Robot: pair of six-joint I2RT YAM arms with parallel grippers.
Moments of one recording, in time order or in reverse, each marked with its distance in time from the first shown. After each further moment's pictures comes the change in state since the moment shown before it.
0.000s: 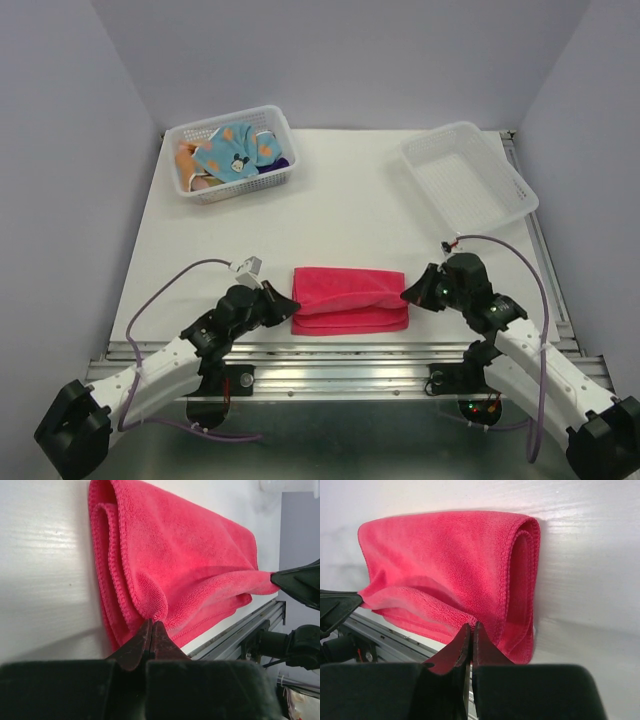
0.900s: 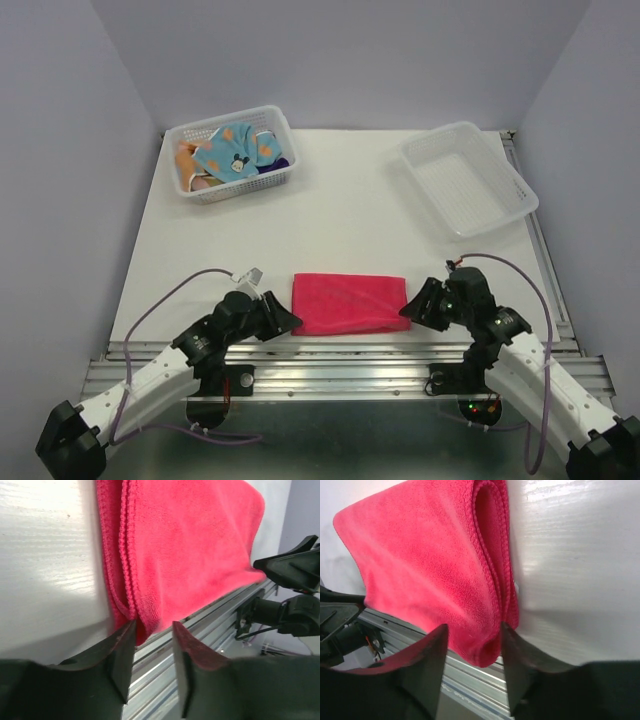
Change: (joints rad) left arm -0.005 -0.170 -0.014 -0.270 0.143 -0.079; right arm 0.000 -0.129 -0.082 -0.150 -0.056 0.126
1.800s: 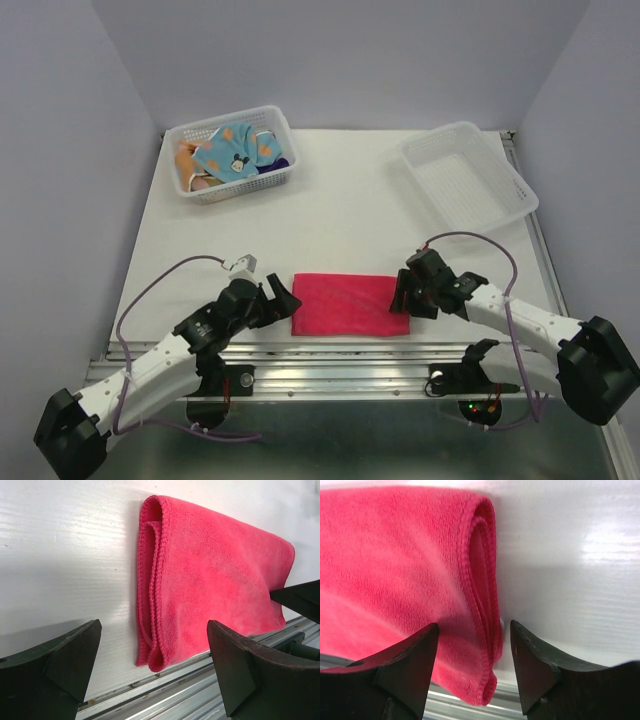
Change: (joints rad) left arm 0.000 0.130 0.152 -0.107 -0.224 0.095; right arm 0.199 0.504 0.201 0.025 0.317 -0.076
